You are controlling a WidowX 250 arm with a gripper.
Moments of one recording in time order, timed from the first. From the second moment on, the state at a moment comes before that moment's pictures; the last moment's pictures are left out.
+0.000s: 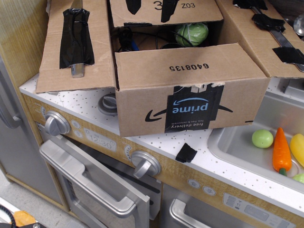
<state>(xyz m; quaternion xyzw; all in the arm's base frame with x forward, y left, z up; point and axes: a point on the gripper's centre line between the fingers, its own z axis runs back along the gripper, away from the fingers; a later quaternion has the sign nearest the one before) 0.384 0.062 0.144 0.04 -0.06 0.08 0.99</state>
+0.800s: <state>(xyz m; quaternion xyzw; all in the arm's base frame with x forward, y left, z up) 0.396 0.065 0.091 0.01 -0.03 0.09 1.00</state>
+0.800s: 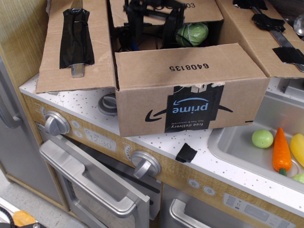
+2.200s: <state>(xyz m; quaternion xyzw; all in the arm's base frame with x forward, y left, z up) 0.366 0.024 0.118 -0.09 0.20 0.09 0.97</state>
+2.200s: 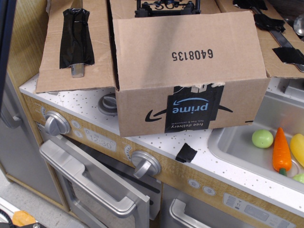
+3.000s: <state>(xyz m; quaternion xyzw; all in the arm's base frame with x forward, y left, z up) 0.289 -0.024 0.156 -0.07 0.09 0.22 0.97</state>
